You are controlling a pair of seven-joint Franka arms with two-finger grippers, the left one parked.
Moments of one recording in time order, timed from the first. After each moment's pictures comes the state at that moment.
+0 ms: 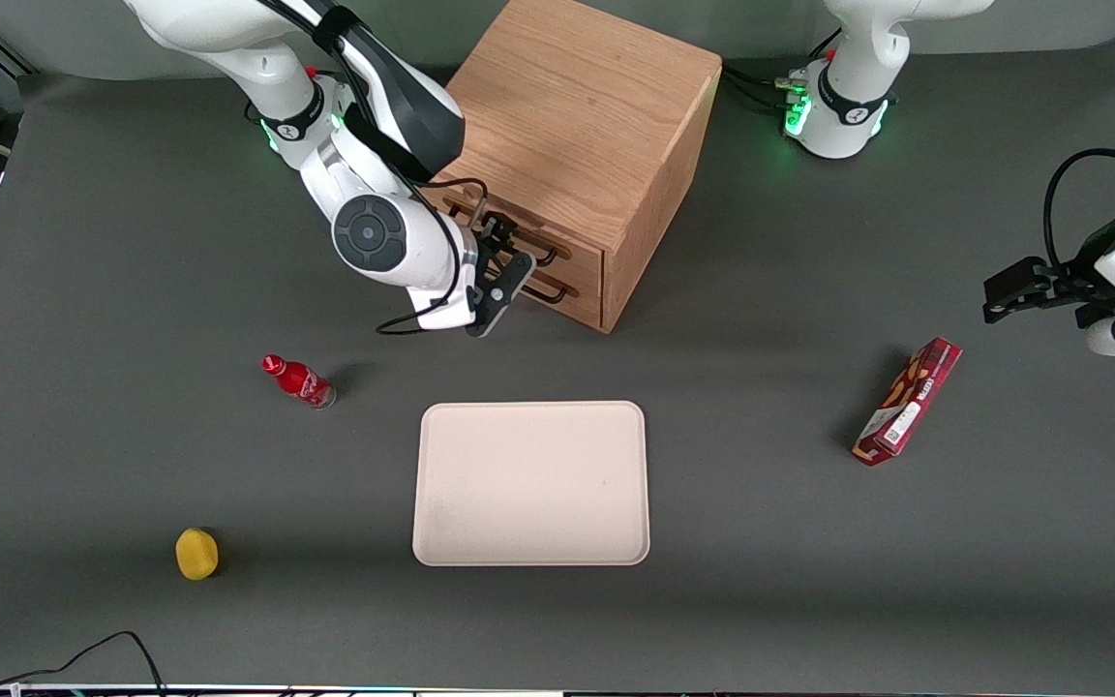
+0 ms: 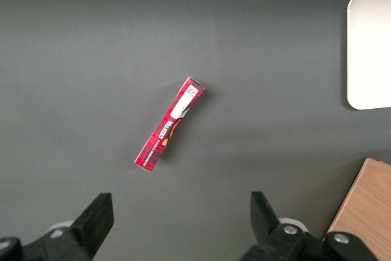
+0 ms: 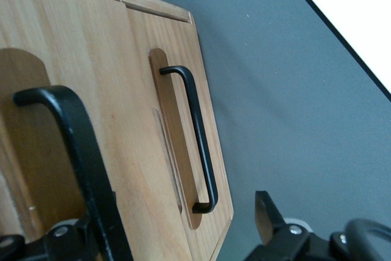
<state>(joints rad) 0.18 0.37 0.51 -1.75 0.19 1.86 -0.25</state>
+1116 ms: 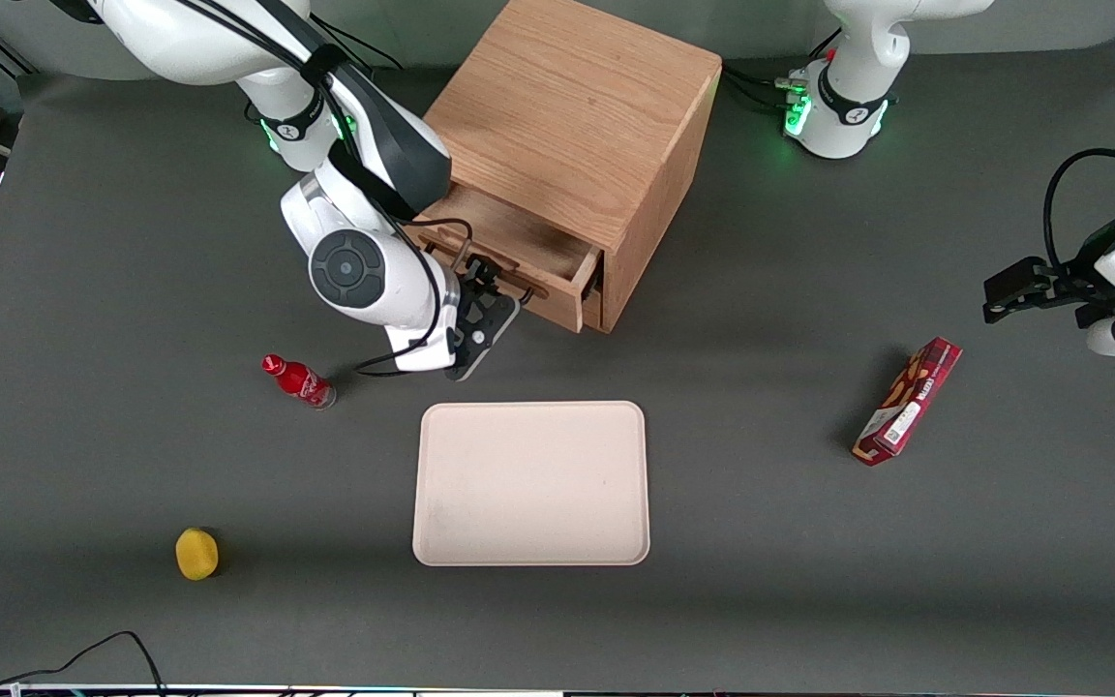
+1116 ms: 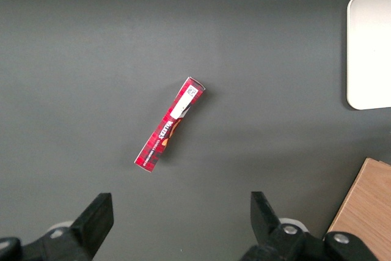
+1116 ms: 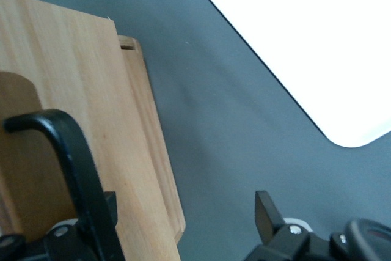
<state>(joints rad) 0.16 0.45 0.47 -1.63 0.07 1.87 -0.25</state>
